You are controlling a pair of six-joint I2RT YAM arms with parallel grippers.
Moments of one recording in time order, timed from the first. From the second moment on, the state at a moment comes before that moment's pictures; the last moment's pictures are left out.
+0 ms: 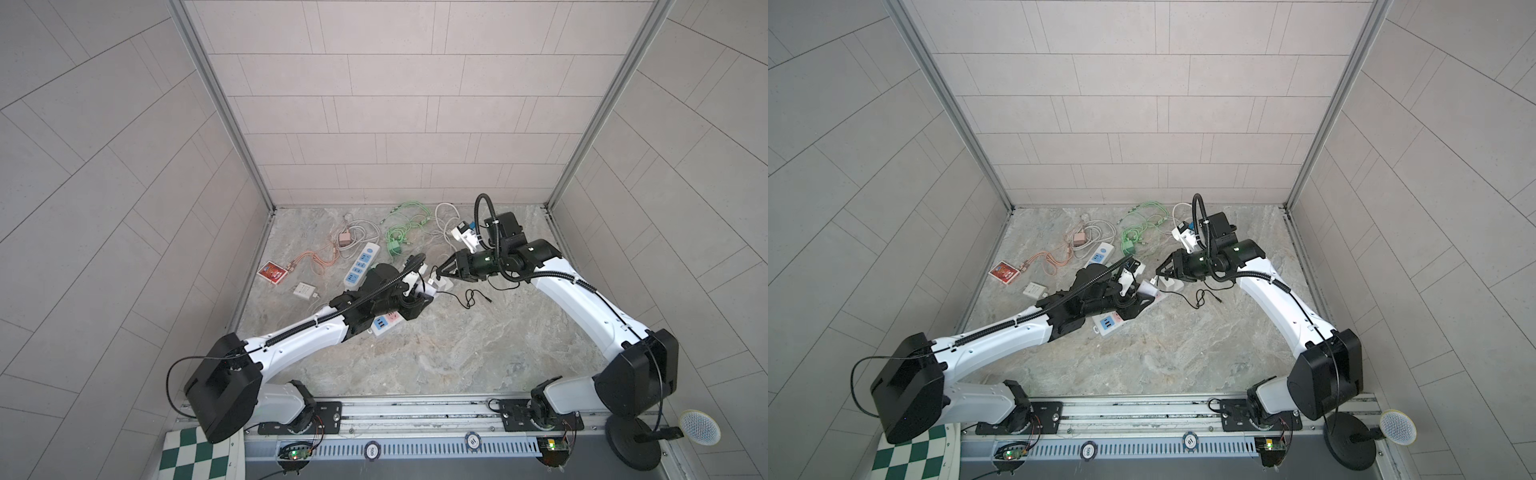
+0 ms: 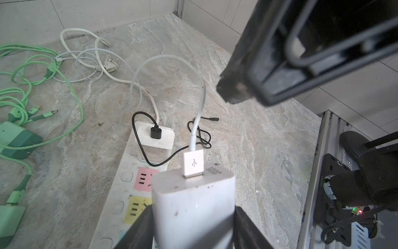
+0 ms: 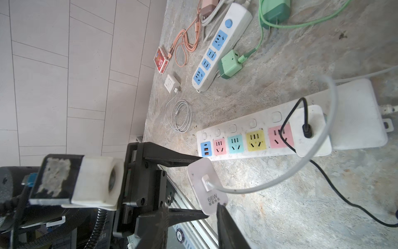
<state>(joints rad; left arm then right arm) -0.80 1.32 0.80 0.01 0.21 -0.14 0.36 1.42 1.29 -0.76 -0.73 0.45</state>
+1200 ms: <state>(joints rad) -0.82 1.31 0.80 0.00 0.20 -0.13 0.46 1.49 1.29 -0.84 -0.62 0.39</state>
